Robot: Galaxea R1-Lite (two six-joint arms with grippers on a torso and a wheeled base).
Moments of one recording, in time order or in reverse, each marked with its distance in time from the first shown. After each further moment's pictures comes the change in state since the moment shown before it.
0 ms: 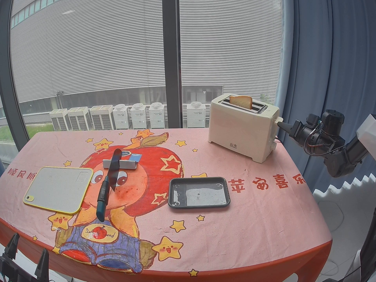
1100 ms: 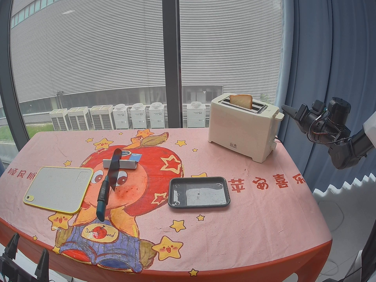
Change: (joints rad) left arm 0.000 0.000 0.000 0.000 0.000 0.000; right arm 0.003 -0.061 -0.052 -0.017 -0.006 0.106
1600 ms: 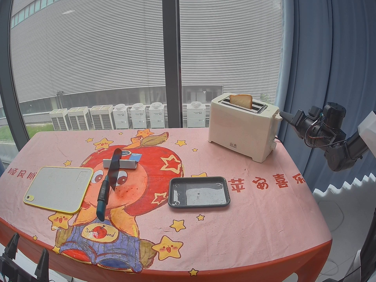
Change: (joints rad) left arm 0.000 0.000 0.000 0.000 0.001 0.000; right arm -0.002 0.055 -0.018 0.015 -0.023 -0.001
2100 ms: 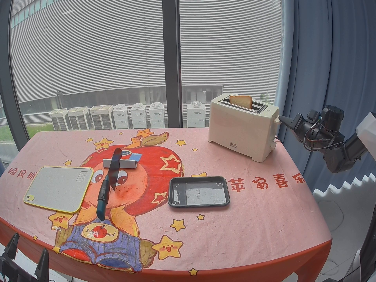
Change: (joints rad) left arm 0.000 0.000 0.000 0.000 0.000 0.000; right arm -0.001 0.020 0.005 0.018 -0.001 -0.003
